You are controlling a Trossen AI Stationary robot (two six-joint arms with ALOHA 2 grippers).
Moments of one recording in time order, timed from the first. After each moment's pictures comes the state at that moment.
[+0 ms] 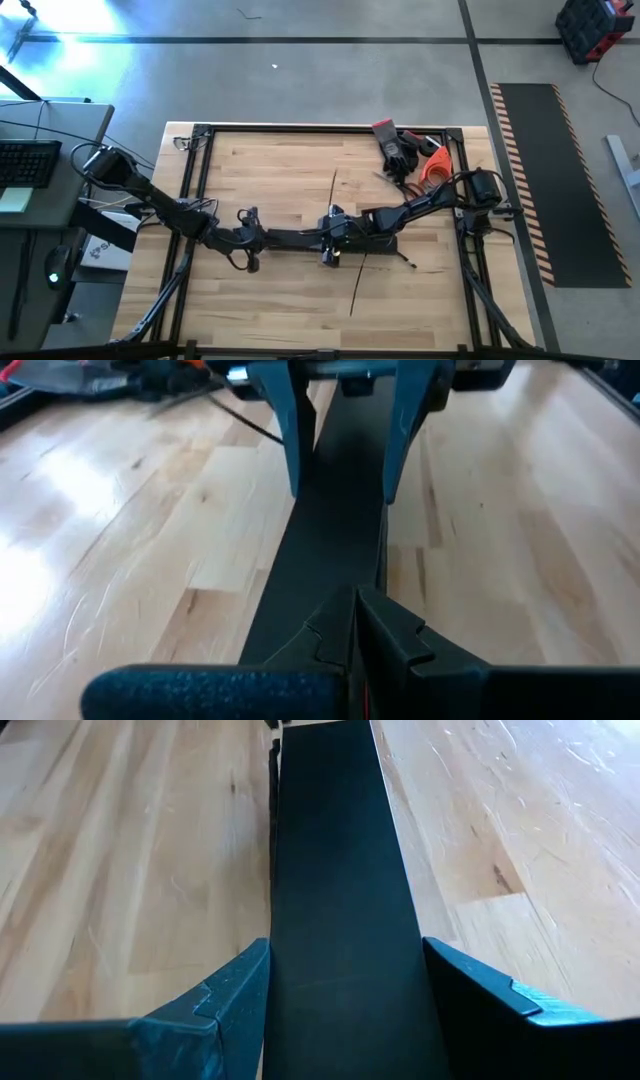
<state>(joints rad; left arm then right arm) -0.50 1.26 0.27 0.49 -0.56 -0.28 0.16 1.94 1.05 0.21 0.11 0.25</state>
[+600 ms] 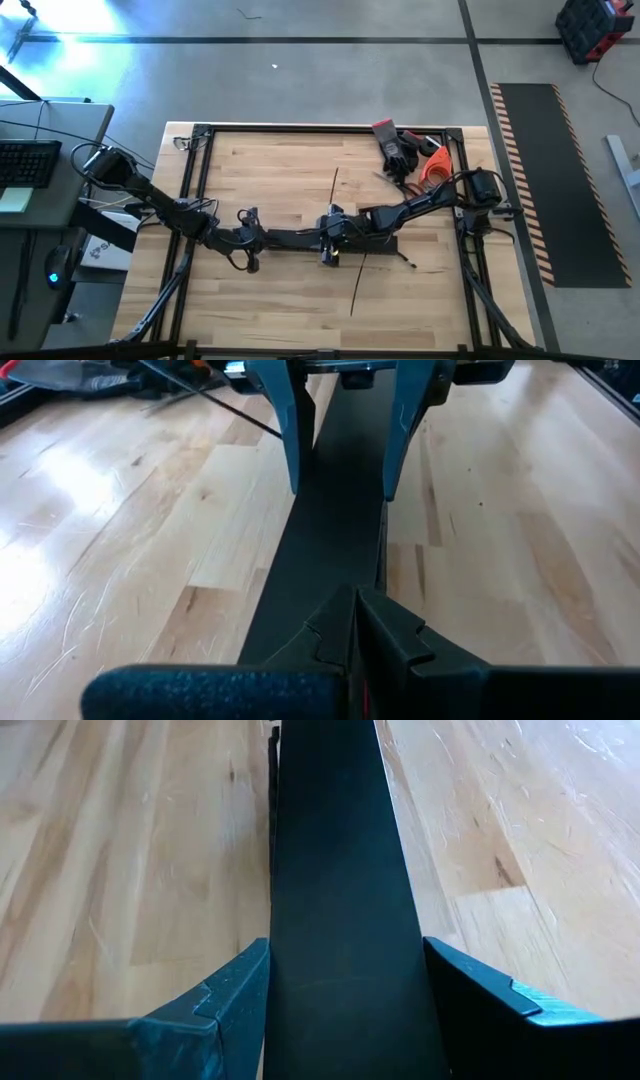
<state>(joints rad) -0.50 1.26 0.27 0.49 -0.56 -0.29 0.15 1.94 1.09 0.11 0.09 0.25</state>
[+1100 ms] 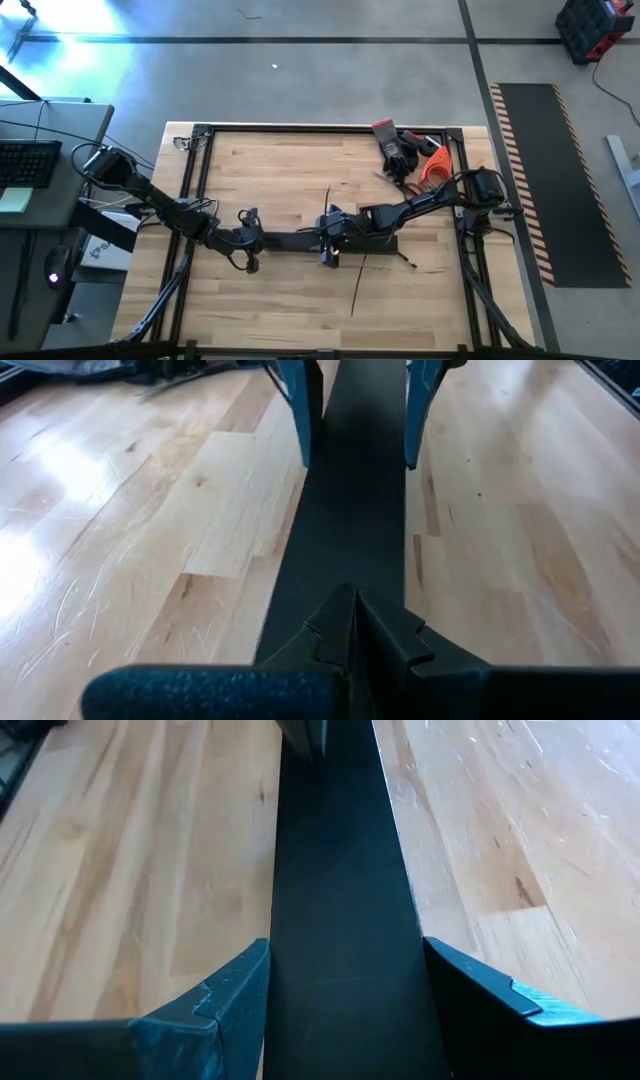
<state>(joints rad) -0.50 1.26 0.27 0.46 -0.55 -0.31 0.15 1.91 1.11 0.10 0.05 0.26</state>
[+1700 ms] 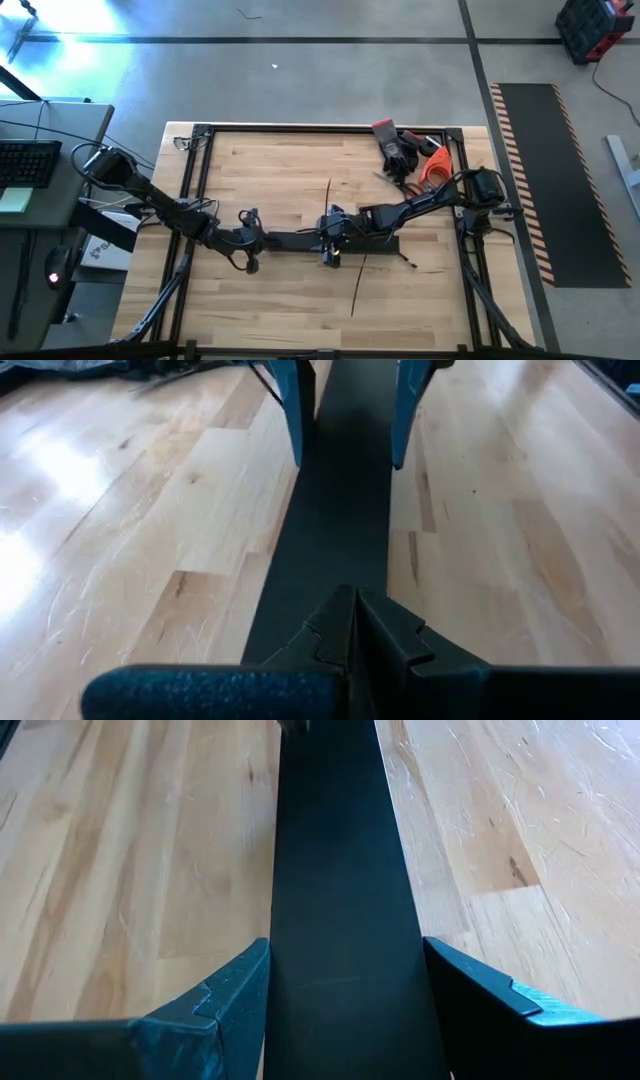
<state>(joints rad) -0.50 1.27 0.27 0.46 -0.53 -0.31 0.15 1.91 1.11 0.06 0.05 0.26</state>
